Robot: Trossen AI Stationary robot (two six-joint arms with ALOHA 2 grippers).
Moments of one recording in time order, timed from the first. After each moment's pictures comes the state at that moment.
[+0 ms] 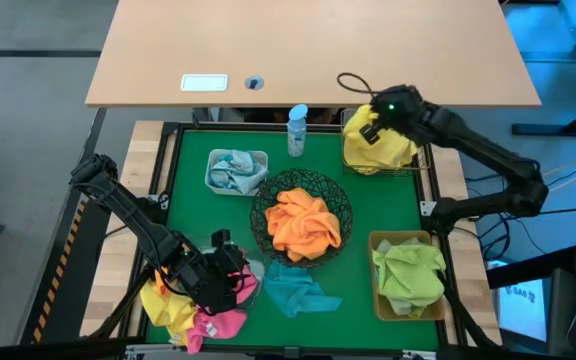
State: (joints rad) left arm -0.68 1.50 1.26 -0.75 -0.54 -0.75; right arm -0.61 1.24 1.27 -0.78 0.48 -0.11
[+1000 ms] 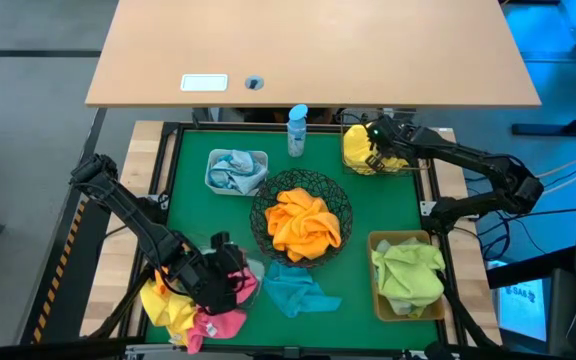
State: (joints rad) left arm -0.68 1.50 1.26 -0.75 -0.51 -0.80; right arm -0.70 1.29 0.86 -0.70 0.43 -0.11
